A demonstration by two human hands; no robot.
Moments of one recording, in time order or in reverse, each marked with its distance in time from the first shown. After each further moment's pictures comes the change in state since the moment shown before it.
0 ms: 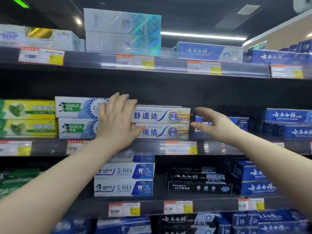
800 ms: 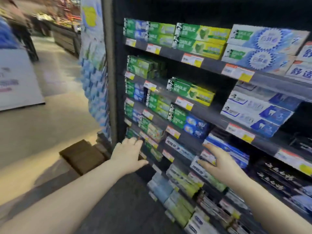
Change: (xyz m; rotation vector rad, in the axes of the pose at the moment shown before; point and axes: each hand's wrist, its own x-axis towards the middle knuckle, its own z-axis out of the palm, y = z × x) left_hand -0.416 -0.055 -0.178 0.349 -0.868 -0.829; right_hand -0.246 -0.106 0.216 -0.037 -0.822 -0.350
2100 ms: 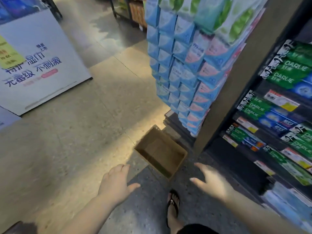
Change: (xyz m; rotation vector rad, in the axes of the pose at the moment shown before) left_hand 0.202 -0.660 0.062 -0.046 -0.495 -0.381; right_hand 0.457 -0.419 0.416 0.116 -0.637 0.112
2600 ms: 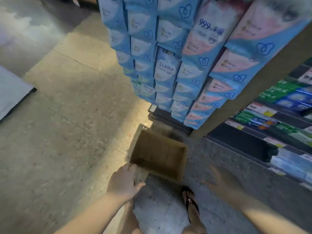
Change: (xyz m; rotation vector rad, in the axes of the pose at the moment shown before) left_hand 0.246 -0.043 -0.029 0.133 -0.224 0.322; right_hand 0.135 -0.043 0.015 0.231 0.040 0.444
